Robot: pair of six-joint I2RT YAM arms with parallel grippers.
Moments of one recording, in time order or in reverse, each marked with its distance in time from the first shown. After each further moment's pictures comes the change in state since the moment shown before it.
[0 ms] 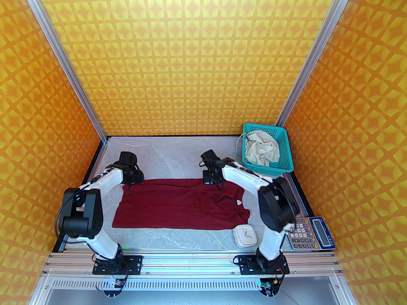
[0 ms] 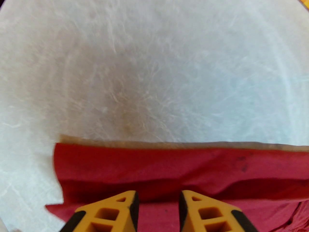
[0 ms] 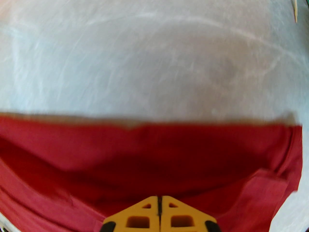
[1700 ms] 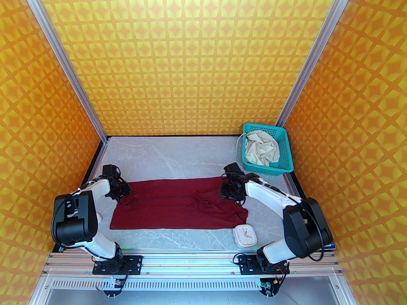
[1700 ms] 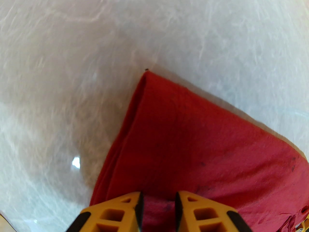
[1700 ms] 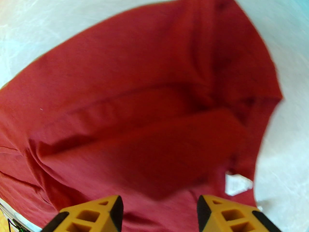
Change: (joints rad) left arm 0.227 0.000 -0.196 0.075 0.101 -0.120; right arm -0.200 -0.297 -0.366 0.025 -0.142 0.047
